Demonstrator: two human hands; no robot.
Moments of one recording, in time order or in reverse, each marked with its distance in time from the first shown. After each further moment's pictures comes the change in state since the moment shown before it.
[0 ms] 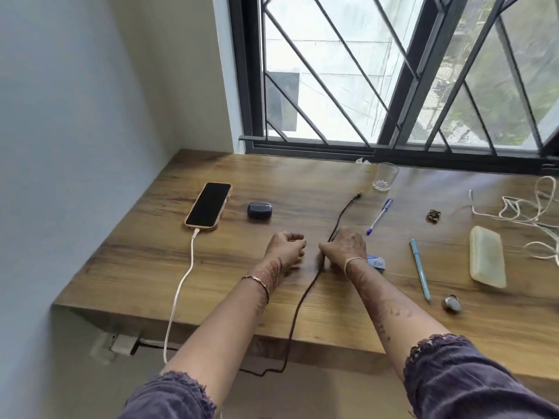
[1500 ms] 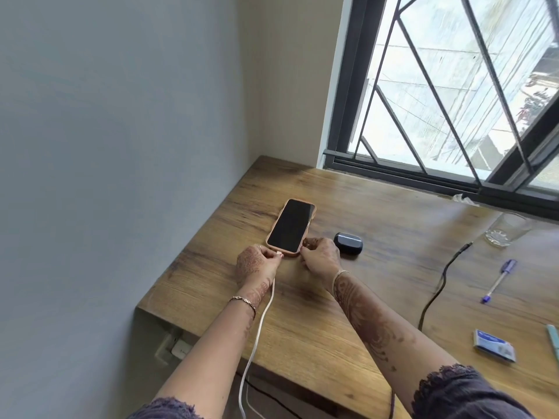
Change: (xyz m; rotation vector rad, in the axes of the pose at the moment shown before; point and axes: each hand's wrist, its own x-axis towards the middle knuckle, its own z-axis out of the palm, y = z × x) left_hand 0.027 -0.007 -0.202 0.385 0.721 -0.032; right_hand 0.009 -0.184 0.149 0.407 -0.350 -0.090
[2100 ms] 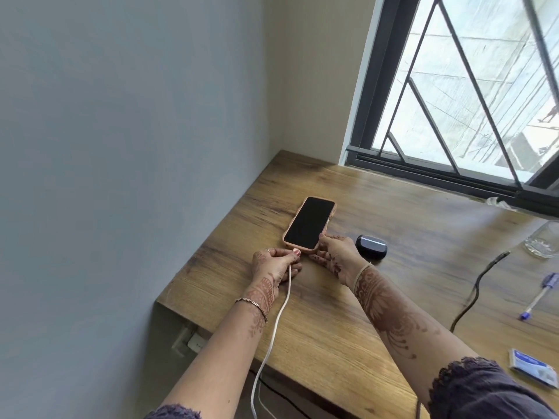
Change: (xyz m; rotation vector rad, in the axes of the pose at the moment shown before) left_hand 0.001 -0.003 -0.008 -0.713 -0.282 -0.308; right_hand 0.004 -0.017 -0.004 0.713 -0.249 0.273
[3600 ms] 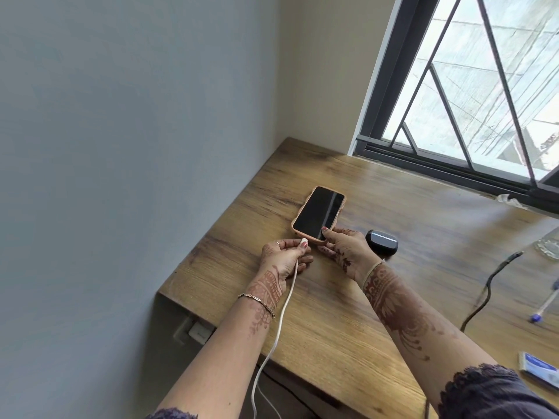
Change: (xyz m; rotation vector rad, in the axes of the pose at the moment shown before) left_hand 0.003 0.004 -0.001 -0.085 -0.124 -0.025; right_hand 0.010 0.000 0.001 0.042 -0.010 0.022
